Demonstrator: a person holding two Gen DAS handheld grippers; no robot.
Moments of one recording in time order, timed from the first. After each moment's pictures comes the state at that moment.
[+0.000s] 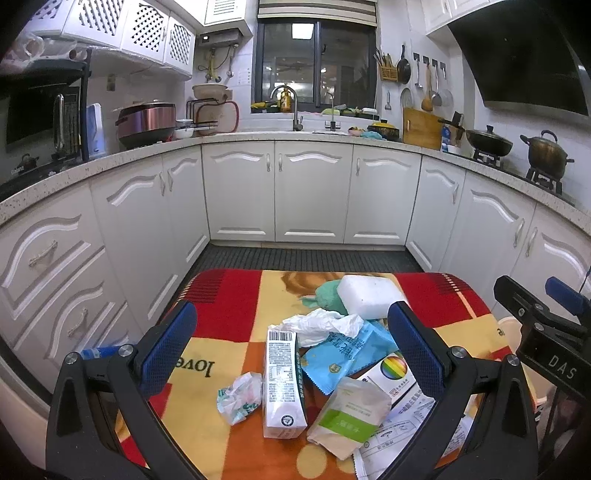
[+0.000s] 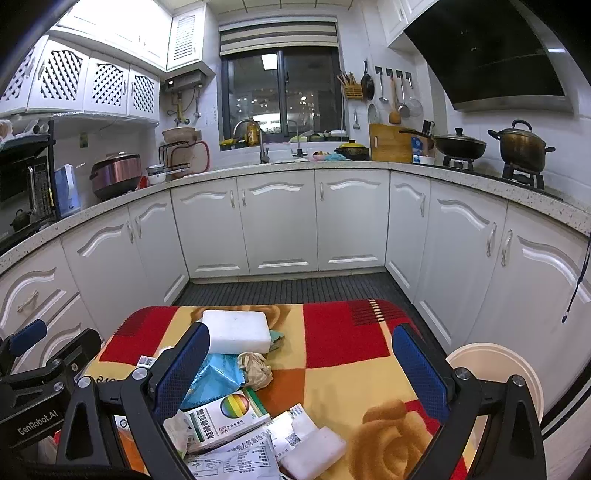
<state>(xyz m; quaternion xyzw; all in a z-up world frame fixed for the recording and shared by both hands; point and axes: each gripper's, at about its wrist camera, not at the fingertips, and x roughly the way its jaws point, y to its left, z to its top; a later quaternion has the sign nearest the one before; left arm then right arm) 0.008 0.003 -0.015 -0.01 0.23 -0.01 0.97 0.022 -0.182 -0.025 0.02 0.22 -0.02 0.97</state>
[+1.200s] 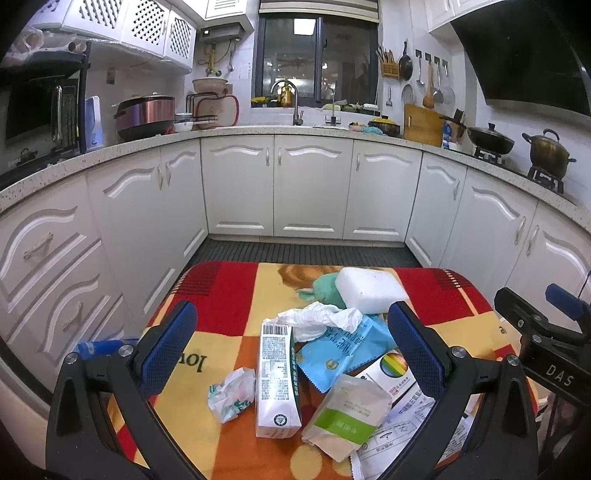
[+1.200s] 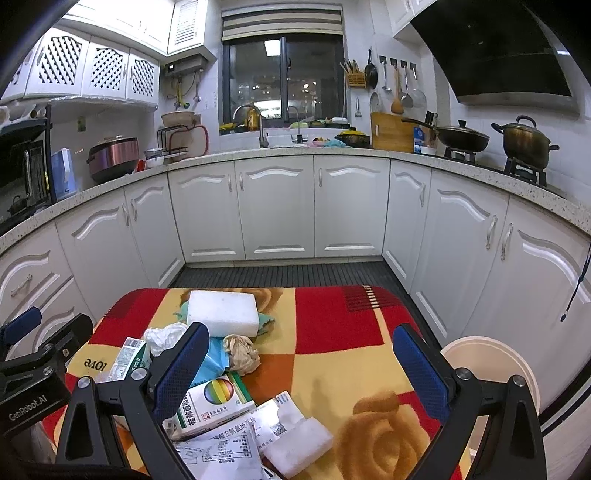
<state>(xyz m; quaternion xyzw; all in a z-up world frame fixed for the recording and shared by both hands) 0.016 0.000 -0.027 -0.02 0.24 -0.01 0.97 0.029 -0.190 -0.038 0.01 0.25 -0.02 0.97</state>
